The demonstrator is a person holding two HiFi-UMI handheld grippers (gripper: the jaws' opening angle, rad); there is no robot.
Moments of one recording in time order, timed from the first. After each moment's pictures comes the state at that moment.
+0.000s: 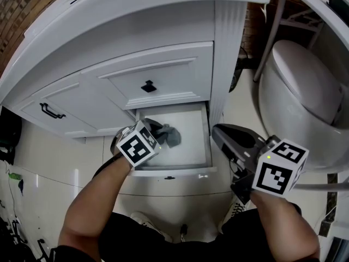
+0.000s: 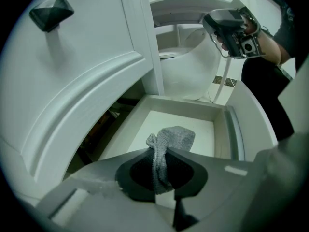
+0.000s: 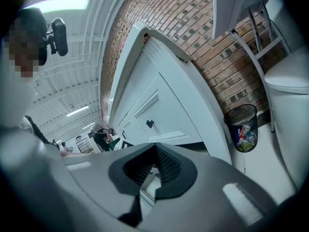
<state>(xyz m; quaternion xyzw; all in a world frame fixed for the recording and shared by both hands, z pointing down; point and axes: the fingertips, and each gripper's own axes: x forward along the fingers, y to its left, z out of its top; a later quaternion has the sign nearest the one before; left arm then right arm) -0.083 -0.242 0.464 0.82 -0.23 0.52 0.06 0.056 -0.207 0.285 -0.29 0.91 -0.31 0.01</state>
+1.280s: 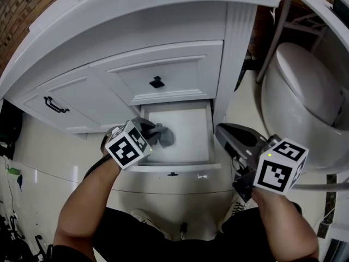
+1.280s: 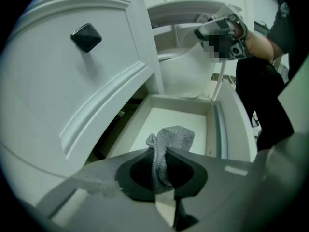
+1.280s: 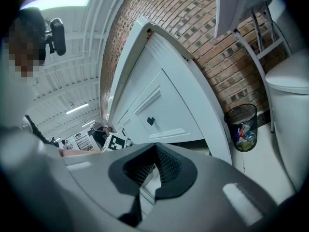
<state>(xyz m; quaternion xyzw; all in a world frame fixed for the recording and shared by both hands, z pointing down) -0.115 -0.224 0.435 0.81 -0.24 0.53 0.04 0.049 -0.202 0.289 -0.29 0.91 -0.30 -0.01</state>
